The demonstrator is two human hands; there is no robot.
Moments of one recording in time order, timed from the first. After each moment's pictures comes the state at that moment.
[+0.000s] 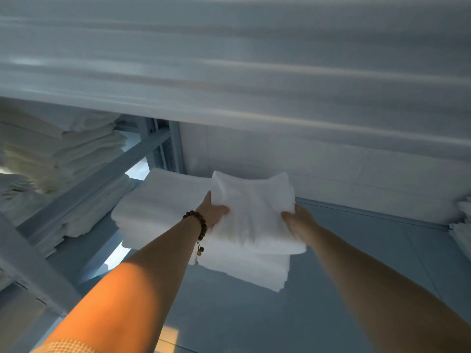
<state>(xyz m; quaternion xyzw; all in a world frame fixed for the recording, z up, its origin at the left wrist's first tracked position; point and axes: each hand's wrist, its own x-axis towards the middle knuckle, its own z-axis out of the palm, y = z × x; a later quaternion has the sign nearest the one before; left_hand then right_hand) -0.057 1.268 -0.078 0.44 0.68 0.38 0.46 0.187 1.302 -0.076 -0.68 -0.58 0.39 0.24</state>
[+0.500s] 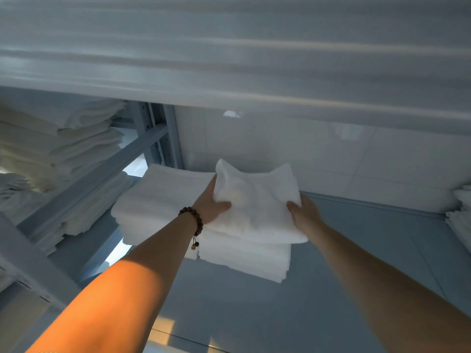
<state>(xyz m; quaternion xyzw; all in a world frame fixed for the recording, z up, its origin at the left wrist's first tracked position) -0.066 1.256 -0.072 0.54 0.58 0.42 0.44 0.196 1.294 -0.082 -0.66 -0.58 0.35 0.32</state>
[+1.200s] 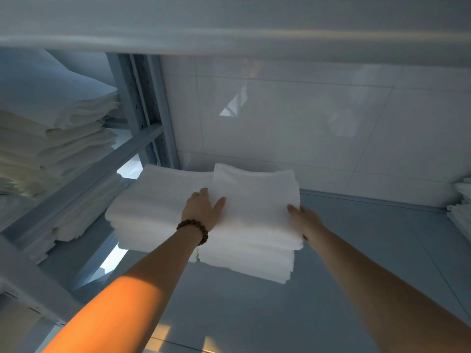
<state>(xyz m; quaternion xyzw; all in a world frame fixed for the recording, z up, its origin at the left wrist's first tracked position) -0.067 1.251 -0.093 0.58 0.76 0.26 0.13 0.193 1.292 -0.108 -0.70 -0.51 0.41 0.30</state>
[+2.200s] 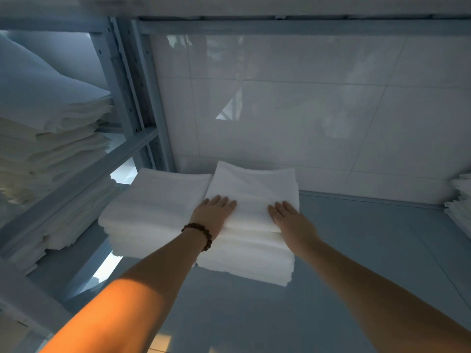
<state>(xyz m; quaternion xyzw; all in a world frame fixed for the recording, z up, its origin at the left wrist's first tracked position) -0.061 1.274 -0.123 0.79 0.60 0.01 -0.08 0.180 1.265 -0.110 -0.53 -0.85 -0.03 0.00</state>
